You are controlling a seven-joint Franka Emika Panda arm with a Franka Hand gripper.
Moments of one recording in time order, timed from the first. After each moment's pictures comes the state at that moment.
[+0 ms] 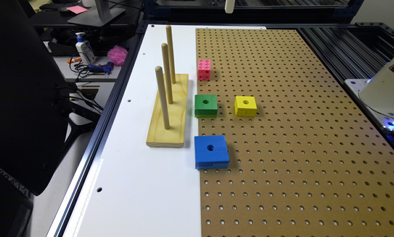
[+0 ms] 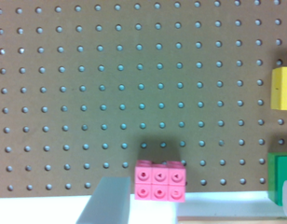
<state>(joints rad) -0.25 -0.14 0.00 -2.34 -0.01 2.24 0.56</state>
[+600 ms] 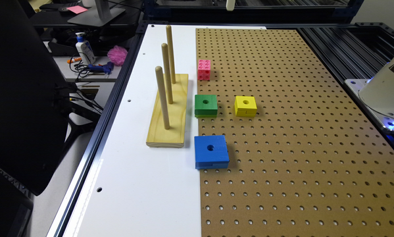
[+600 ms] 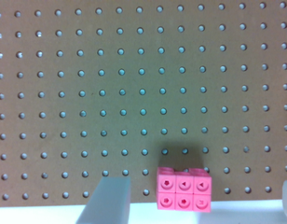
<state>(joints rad) -0.29 -0.05 0.00 -2.34 -0.01 2.31 0.52</state>
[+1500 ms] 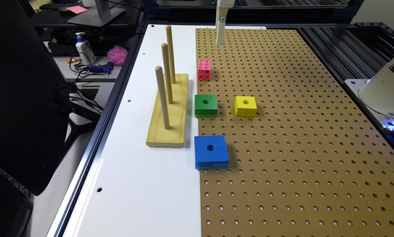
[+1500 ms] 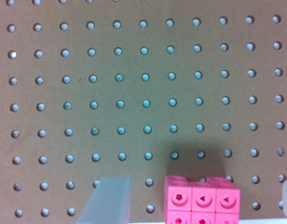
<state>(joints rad) -0.29 0.09 0.00 -2.35 -0.01 2.43 0.52</state>
